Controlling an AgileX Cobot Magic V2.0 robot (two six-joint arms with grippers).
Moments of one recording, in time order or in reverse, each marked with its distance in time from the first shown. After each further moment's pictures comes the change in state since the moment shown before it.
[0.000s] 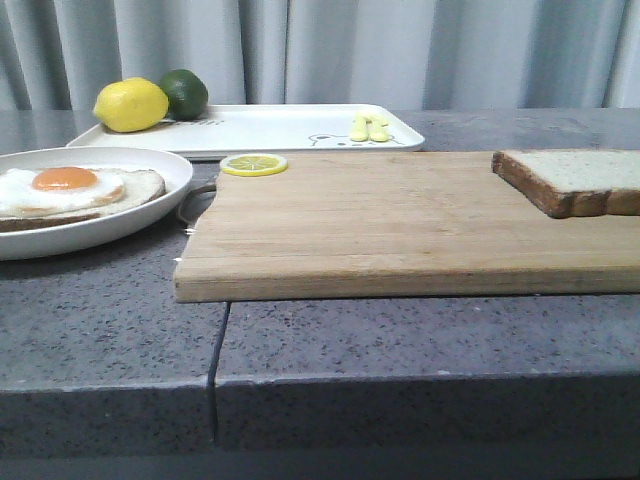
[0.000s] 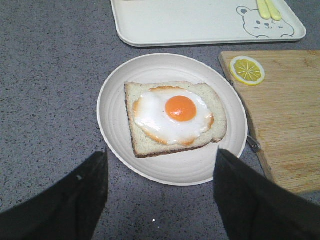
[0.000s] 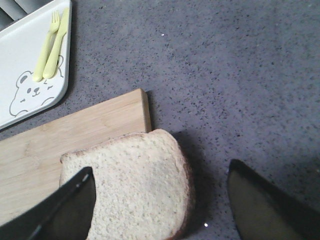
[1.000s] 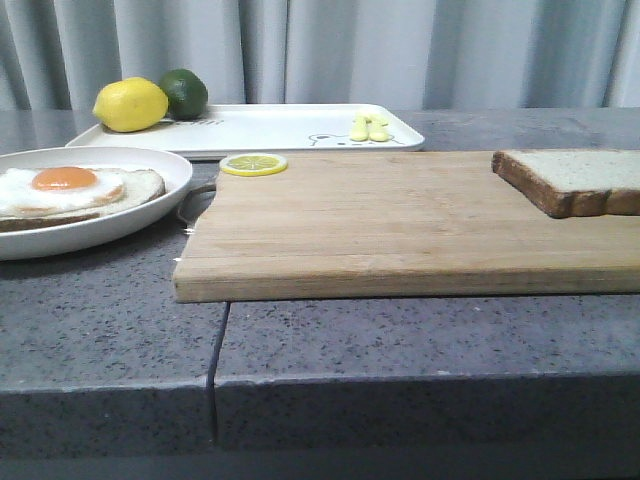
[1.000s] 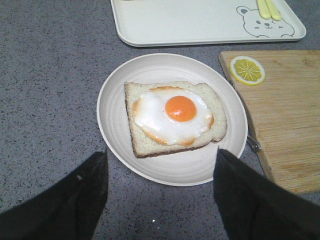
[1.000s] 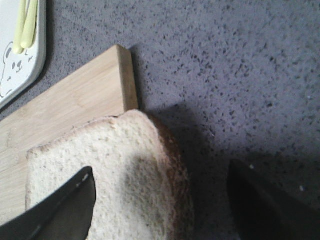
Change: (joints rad) left arm 0.000 0.000 0.000 0.000 0.000 0.000; right arm 0.000 0.323 0.000 0.235 0.078 -0.191
